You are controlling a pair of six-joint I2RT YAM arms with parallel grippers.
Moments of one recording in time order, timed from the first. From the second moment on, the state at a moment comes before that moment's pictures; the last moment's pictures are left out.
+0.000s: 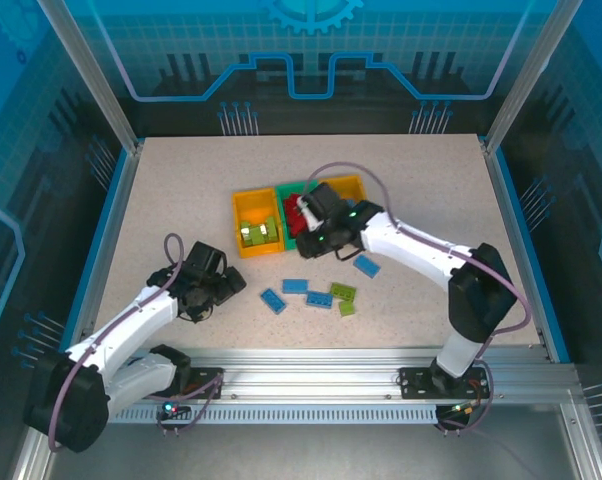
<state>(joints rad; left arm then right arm) -0.36 1.03 0.56 -0.73 -0.01 -1.02 0.73 1.70 1.37 -0.70 -0.06 0.31</state>
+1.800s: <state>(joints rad) -0.69 1.29 0.70 -0.65 -0.03 -1.17 0.33 1.86 1.60 -0.81 -0.13 0.04</state>
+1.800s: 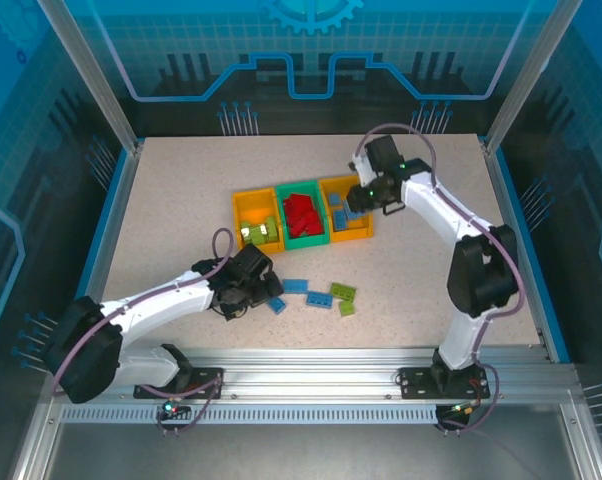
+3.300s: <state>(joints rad) -0.76 1.55 0.82 -0.58 -0.01 -1.21 0.22 1.53 1.23 -0.82 -0.05 0.22</state>
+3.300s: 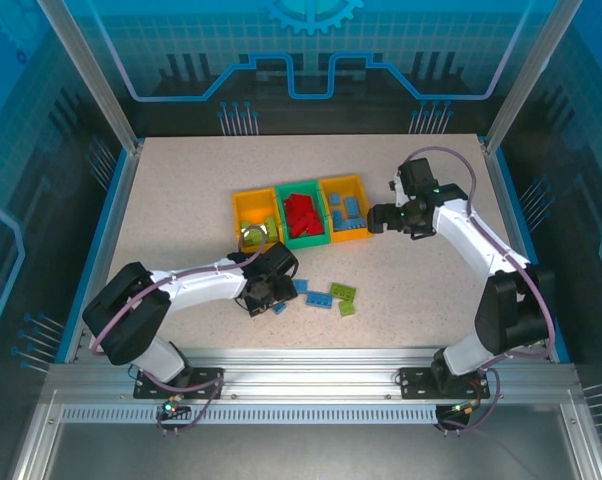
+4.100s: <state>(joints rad) -0.76 1.51 0.82 -0.63 -0.04 -1.21 0.47 1.40 1.06 -0.76 -0.12 0.01</state>
